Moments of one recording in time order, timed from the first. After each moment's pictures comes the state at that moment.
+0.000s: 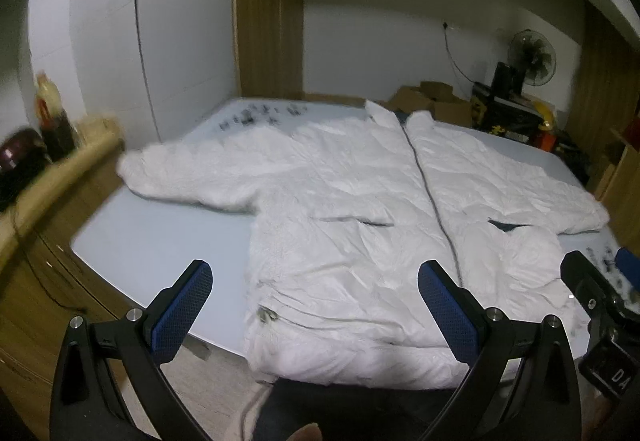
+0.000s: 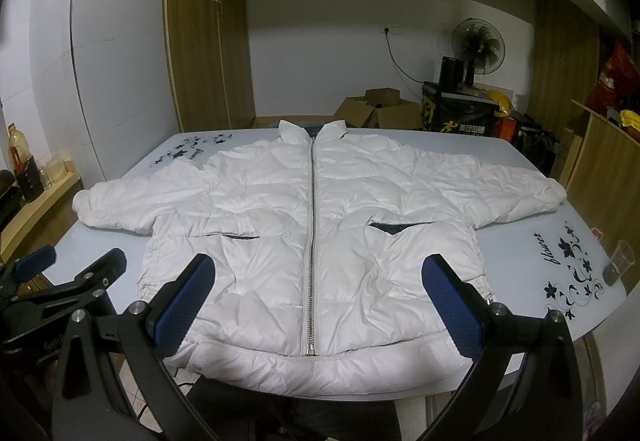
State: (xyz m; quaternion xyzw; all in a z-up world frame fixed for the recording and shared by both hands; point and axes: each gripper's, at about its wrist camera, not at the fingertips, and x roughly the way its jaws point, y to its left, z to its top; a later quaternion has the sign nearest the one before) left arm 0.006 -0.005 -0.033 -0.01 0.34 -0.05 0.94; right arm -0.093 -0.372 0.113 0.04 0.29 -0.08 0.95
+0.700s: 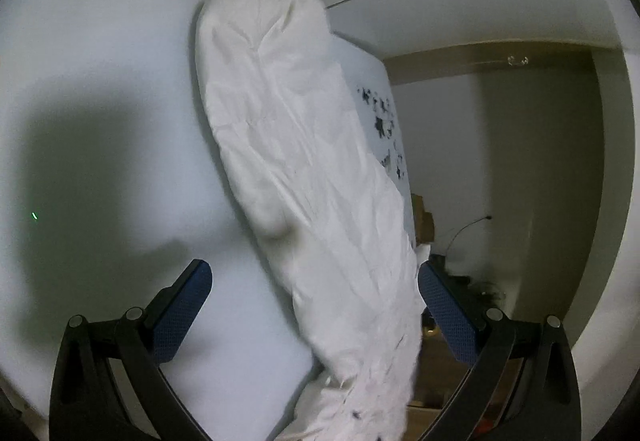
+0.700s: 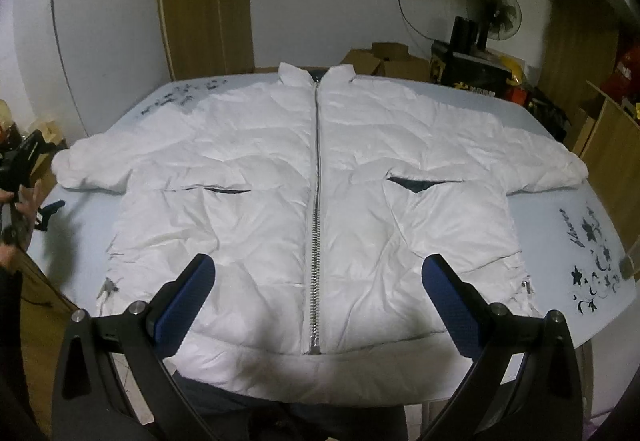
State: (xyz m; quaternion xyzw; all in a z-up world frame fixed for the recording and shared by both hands) left arm 0.244 0.295 -0.186 -0.58 0.38 -0.03 0.72; right arm -0.035 -0.374 0.054 0.03 0.38 -0.08 0.92
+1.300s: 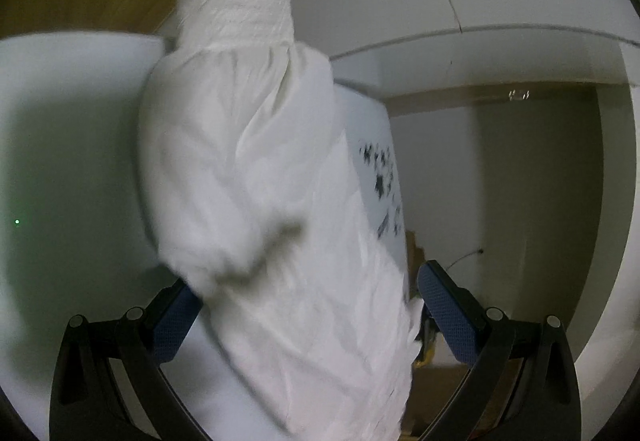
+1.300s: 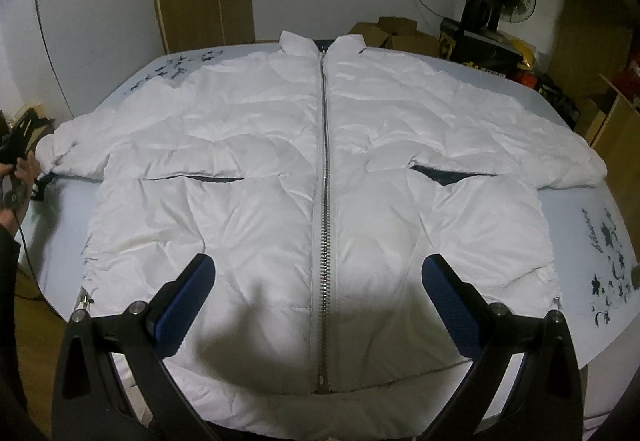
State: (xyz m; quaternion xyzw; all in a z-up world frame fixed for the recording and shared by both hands) left arm 0.301 0.315 -0.195 -0.59 0.32 -0.01 0.74; right arm 0.016 -0.370 0.020 0.02 0.42 -0.08 0.90
